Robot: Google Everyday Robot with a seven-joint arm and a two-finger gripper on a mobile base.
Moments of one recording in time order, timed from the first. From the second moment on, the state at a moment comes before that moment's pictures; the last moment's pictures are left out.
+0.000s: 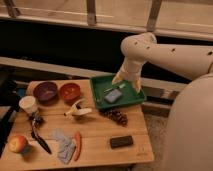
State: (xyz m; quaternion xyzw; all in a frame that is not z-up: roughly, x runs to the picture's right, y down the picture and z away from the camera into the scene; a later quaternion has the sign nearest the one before) arm 0.120 -0.015 0.725 -0.19 0.21 0.80 0.53
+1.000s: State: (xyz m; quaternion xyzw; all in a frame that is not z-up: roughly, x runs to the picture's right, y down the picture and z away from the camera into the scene) arm -0.033 0.030 0.729 -0.22 0.22 0.62 0.72
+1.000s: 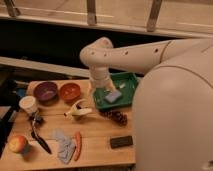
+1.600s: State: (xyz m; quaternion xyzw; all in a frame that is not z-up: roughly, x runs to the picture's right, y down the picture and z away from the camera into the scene) arm -0.138 0.115 0.690 -0.30 0.18 0.50 0.79
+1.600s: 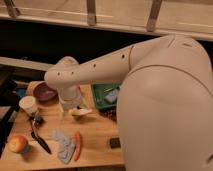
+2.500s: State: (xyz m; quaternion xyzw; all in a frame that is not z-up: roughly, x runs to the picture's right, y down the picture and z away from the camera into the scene) arm -0.174 0.083 0.712 -0.27 0.17 0.49 0.81
